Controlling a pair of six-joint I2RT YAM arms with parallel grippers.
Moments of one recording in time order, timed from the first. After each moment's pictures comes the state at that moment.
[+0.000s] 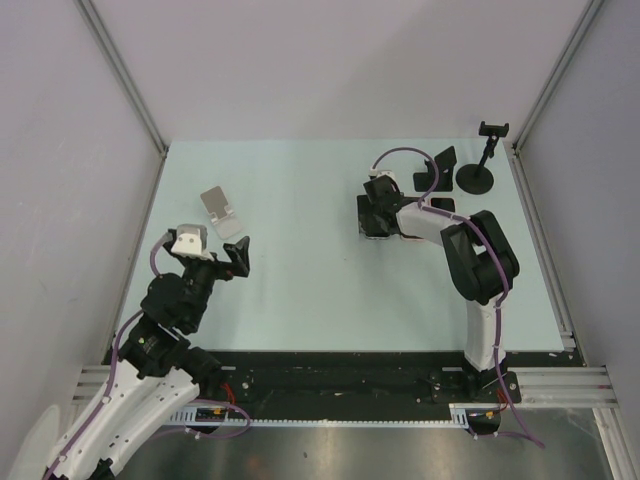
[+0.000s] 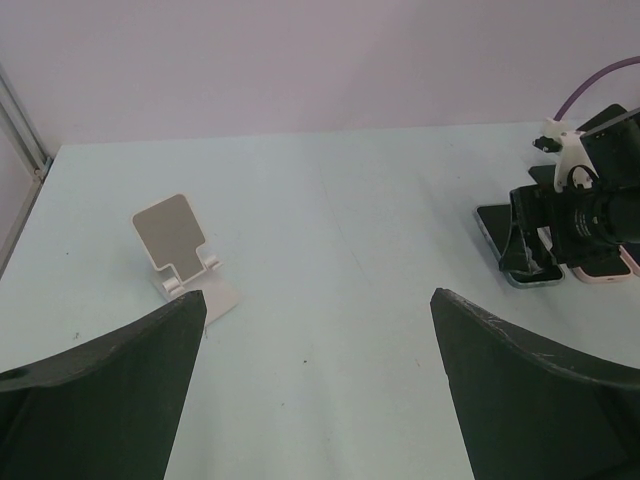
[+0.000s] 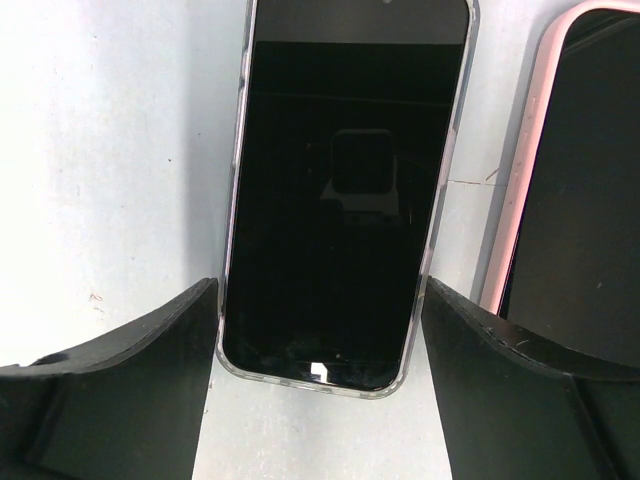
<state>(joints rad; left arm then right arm) -0.59 0.39 0.59 -0.18 -0.41 -0.06 0.48 2.02 1.34 -0.22 0.27 0.31</state>
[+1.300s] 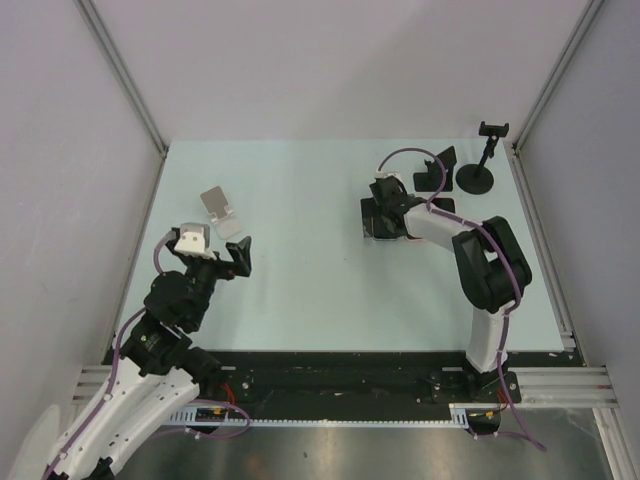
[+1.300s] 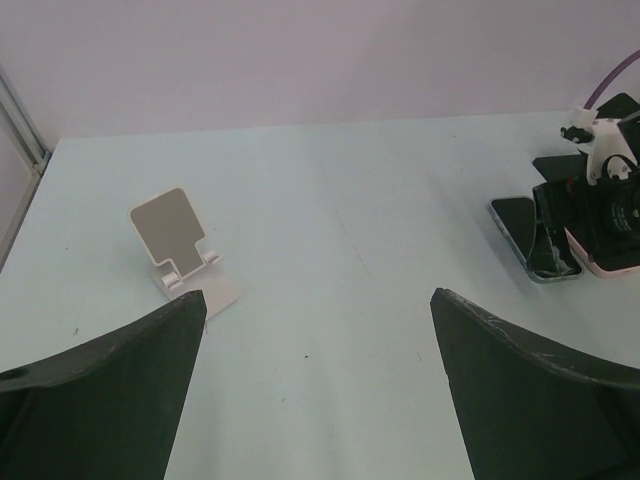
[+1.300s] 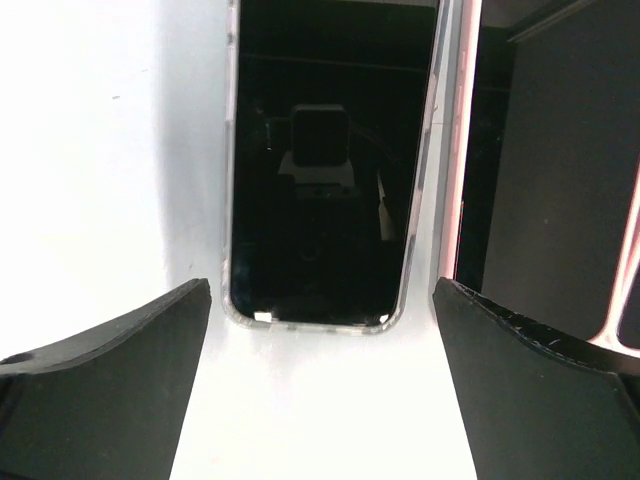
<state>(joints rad) -0.59 0.40 0.58 -0.18 -0.41 -0.06 0.47 1.94 1.29 -0.29 0.28 0.29</state>
